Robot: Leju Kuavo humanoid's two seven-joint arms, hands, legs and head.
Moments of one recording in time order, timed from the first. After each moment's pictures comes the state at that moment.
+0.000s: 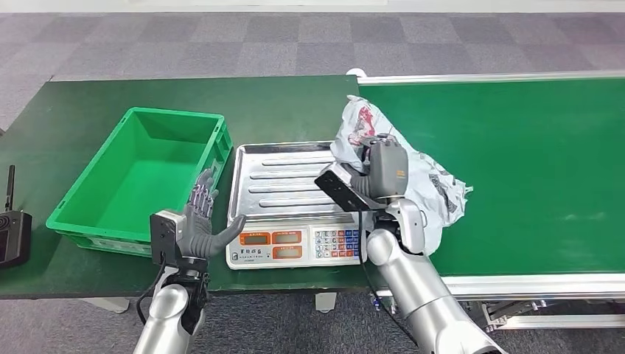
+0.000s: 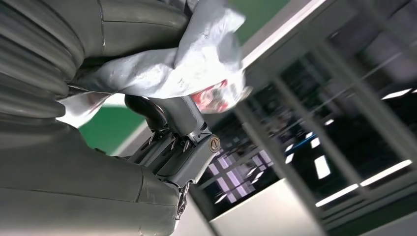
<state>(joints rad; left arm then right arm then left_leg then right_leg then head) -0.12 -0.20 -0.04 -1.31 -0.04 -0.02 -0.48 -0.57 0.21 0.31 -0.90 0.89 -0.59 -0.20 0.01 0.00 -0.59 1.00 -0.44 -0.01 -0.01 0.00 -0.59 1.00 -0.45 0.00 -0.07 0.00</state>
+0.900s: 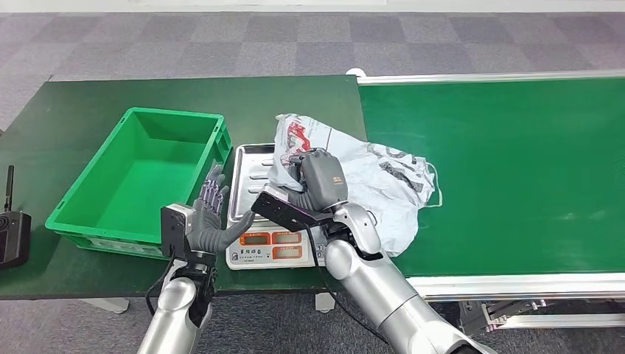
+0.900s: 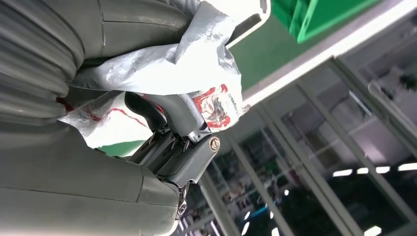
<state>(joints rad) -0.17 -0.21 -0.05 -1.25 -0.04 -0.04 -0.49 -0.60 0.28 0.55 -0.87 0.76 -0.42 -0.16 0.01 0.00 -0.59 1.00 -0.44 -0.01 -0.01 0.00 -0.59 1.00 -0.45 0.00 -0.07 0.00</state>
